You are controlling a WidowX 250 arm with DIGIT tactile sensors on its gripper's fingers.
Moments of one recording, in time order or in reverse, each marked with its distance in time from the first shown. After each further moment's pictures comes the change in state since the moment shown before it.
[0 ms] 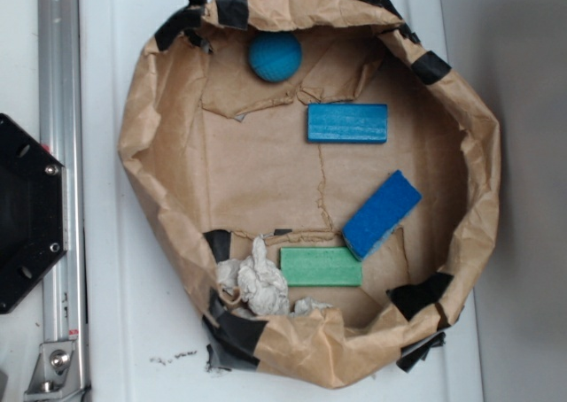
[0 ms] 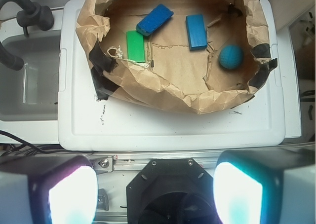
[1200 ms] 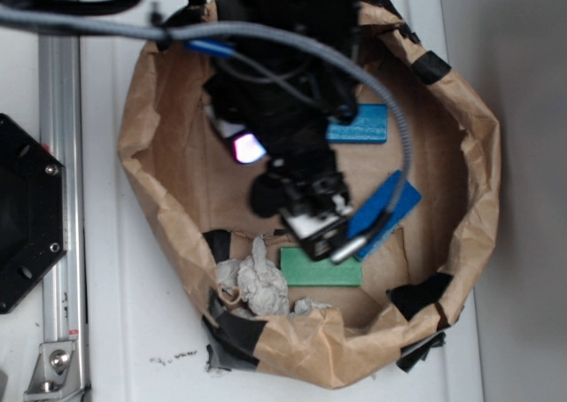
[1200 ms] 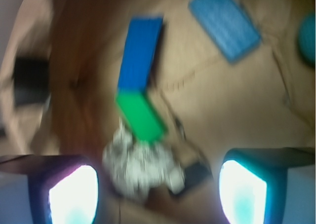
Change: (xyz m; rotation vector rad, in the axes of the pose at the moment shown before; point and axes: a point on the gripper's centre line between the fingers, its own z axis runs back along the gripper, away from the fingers) arm 0.124 0.027 -0.137 -0.365 0.159 0.551
